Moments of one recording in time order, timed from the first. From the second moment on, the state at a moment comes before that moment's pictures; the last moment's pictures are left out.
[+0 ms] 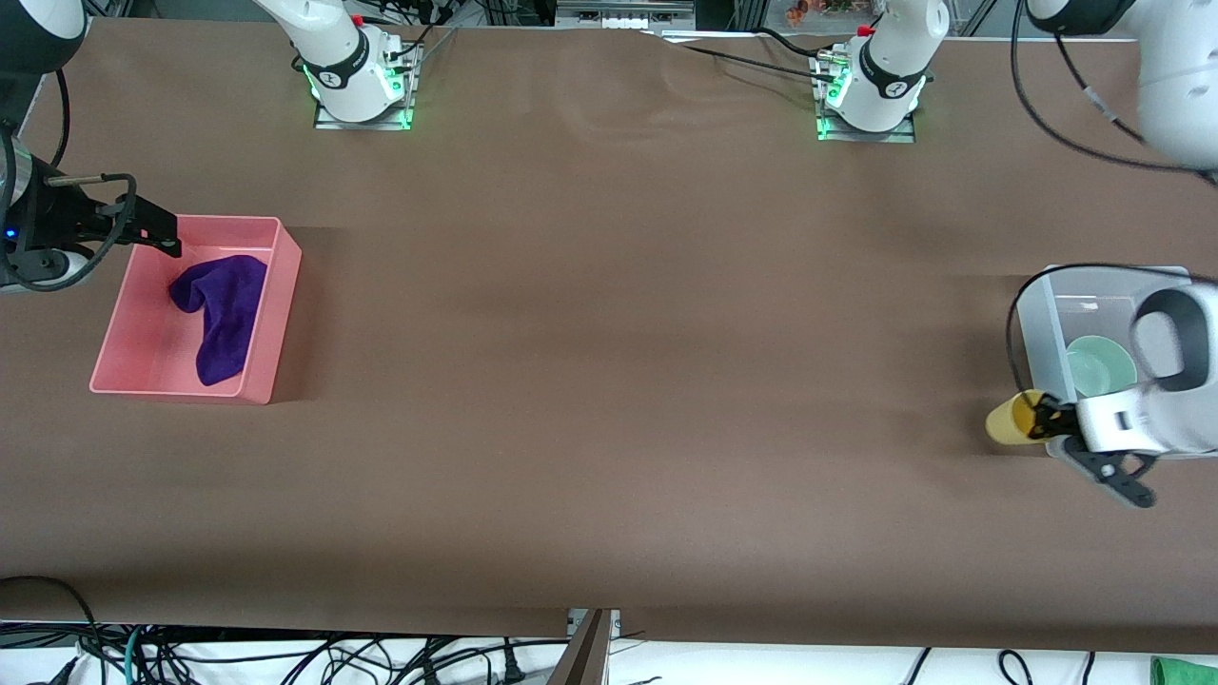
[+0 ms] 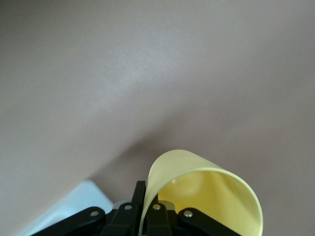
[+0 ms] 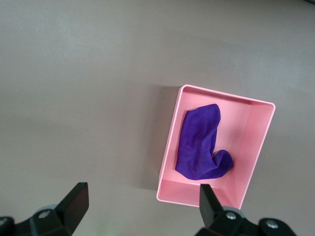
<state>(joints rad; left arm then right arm) 0.29 0.68 -0.12 -1.29 0.04 1.87 0.82 0.01 0.12 0.03 -1.48 -0.05 1.53 -0.14</state>
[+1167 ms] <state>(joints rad) 0.53 0.69 -0.10 -1.23 0.08 1.83 1.06 0.01 0.13 0.03 -1.48 -0.05 1.53 -0.14</state>
